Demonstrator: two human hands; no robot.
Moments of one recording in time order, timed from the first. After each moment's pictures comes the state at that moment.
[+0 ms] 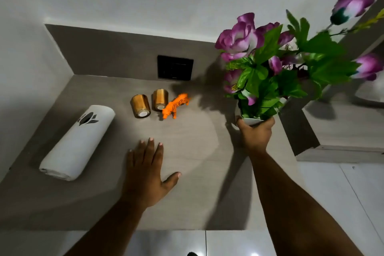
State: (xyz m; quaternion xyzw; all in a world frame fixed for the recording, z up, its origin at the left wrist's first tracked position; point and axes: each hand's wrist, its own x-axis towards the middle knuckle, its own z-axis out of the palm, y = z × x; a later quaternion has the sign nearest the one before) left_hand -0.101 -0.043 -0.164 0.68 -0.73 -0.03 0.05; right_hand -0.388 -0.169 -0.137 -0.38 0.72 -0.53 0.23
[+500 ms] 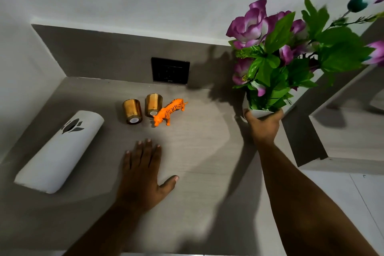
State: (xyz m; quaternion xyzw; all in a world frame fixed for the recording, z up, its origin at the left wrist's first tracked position) left_hand -0.119 -0.068 -0.168 0.68 -0.73 -0.04 0.06; right_hand -0.430 -0.234 -0.145 -0.40 0.70 -0.54 0.23
